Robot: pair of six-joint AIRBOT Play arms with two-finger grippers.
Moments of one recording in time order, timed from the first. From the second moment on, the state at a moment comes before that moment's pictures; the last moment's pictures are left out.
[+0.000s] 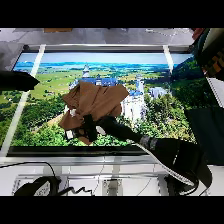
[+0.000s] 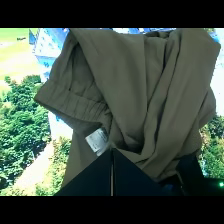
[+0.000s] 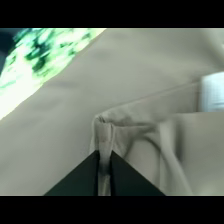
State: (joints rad) left arm 0.12 -1.03 1.54 1.18 -1.37 -1.24; right arm 0.95 -1.76 1.41 -1.34 0.57 0.43
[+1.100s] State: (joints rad) left arm 0.12 -0.94 0.67 0.90 -1.25 -1.25; right arm 0.42 -1.49 1.50 -1.31 0.75 1.25
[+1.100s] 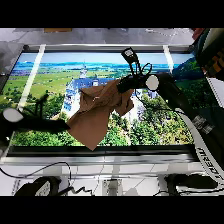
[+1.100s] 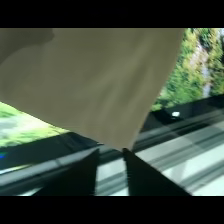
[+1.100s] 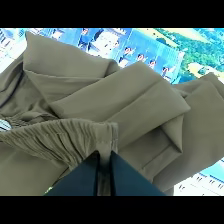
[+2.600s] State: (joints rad) left arm -0.26 -1.14 0.35 0.47 -0.76 -1.24; right arm 0.41 -1.49 1.50 -1.31 0.74 1.27
